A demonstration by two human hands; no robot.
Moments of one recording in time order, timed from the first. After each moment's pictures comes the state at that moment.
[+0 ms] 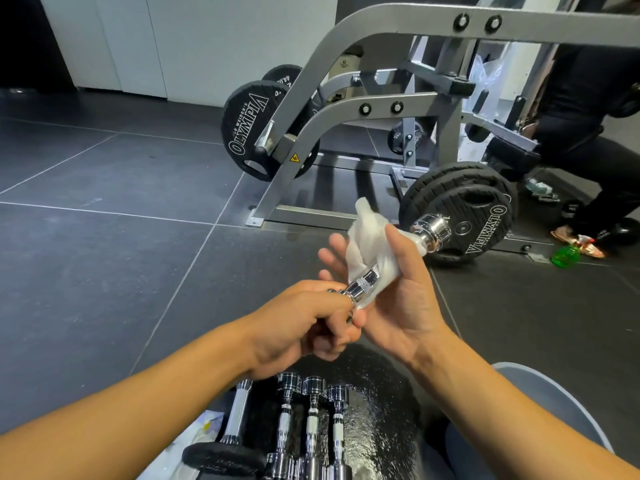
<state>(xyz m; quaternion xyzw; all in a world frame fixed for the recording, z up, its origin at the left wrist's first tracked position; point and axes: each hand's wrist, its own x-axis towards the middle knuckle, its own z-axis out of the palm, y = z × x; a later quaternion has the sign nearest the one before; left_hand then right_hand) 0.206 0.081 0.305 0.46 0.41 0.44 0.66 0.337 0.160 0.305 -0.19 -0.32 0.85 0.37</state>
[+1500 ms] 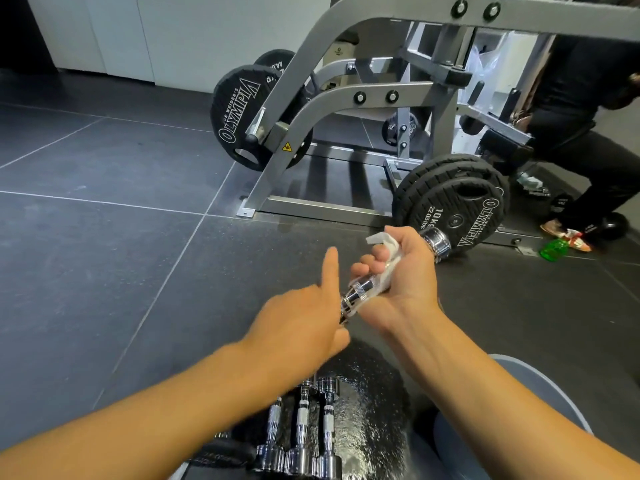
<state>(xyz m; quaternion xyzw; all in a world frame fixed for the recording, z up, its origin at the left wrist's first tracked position) 0.229 0.082 0.297 0.67 0.72 0.12 0.12 0.329 0.171 0.319 -0.34 -0.16 0.79 0.48</state>
